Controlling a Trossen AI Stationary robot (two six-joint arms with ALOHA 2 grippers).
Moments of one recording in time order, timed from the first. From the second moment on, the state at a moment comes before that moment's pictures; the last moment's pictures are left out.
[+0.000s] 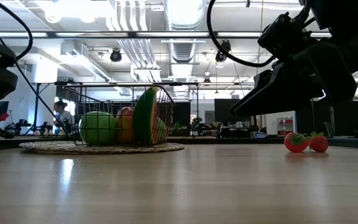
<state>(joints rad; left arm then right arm) -0.69 0.69 0.33 -0.66 -0.13 -1.97 0.41 1.67 0.52 0.64 0.44 0.12</state>
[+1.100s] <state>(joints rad) 0.02 1.20 1.05 -0.79 -0.59 -0.52 0.41 1.67 0.53 0.67 0.44 0.17</state>
